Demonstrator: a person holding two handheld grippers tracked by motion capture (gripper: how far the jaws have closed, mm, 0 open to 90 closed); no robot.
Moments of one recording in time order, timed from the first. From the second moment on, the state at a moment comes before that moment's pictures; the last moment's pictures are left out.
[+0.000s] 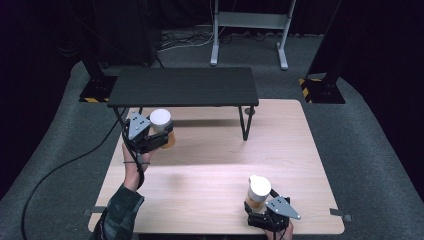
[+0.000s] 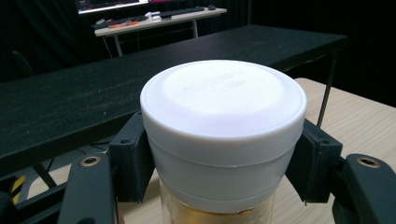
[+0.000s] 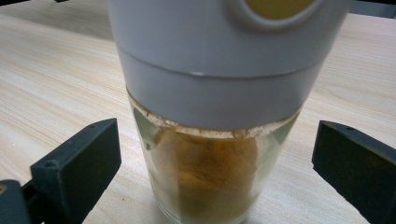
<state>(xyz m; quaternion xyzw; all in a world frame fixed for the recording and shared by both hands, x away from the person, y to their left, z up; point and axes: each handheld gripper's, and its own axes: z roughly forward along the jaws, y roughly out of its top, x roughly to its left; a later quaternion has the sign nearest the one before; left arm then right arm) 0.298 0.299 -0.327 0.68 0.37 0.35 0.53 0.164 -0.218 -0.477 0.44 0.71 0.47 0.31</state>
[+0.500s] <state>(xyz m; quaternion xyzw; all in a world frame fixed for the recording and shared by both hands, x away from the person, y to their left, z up) 0.305 0.296 -0.318 0.68 0.36 0.35 0.53 0.164 -0.218 -0.477 0.44 0.71 0.47 0.31</state>
